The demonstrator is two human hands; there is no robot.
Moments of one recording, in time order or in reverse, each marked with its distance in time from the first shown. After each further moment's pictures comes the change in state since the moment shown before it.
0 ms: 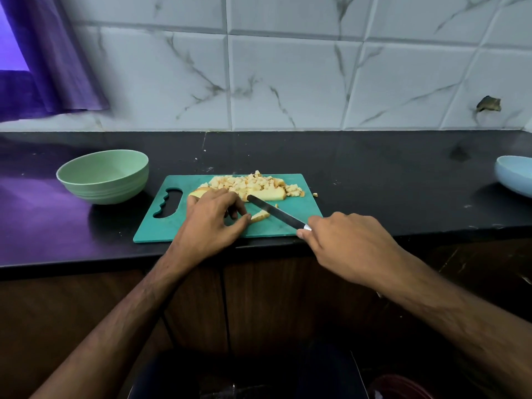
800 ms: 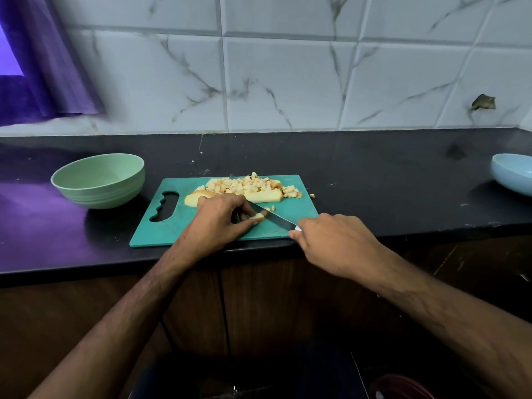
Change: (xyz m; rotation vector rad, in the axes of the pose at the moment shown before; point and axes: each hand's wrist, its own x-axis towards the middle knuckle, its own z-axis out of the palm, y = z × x) left_hand 0.018 0.009 0.003 -0.113 -0.148 -0.005; right_hand 0.017 -0.002 0.012 0.021 -0.032 0.009
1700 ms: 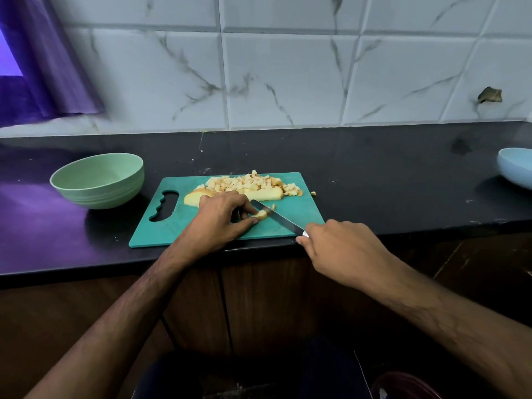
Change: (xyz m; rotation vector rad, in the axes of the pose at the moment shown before) left_hand 0.004 -0.008 0.004 -0.003 -0.050 0.019; right_hand -0.009 0.006 0.013 0.015 0.029 0.002
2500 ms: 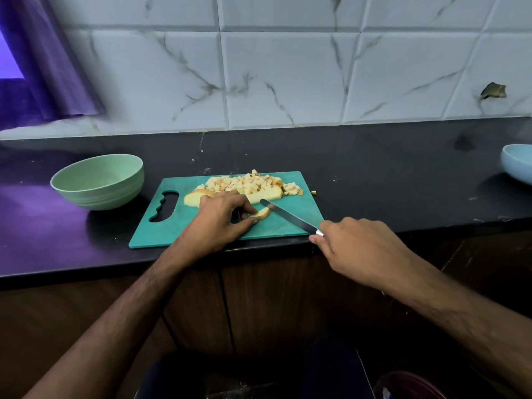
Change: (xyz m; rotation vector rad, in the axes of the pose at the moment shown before) left_hand -0.001 0.001 0.000 0.029 0.017 0.018; right_hand -0.010 0.019 -0.004 -0.055 0.013 0.002
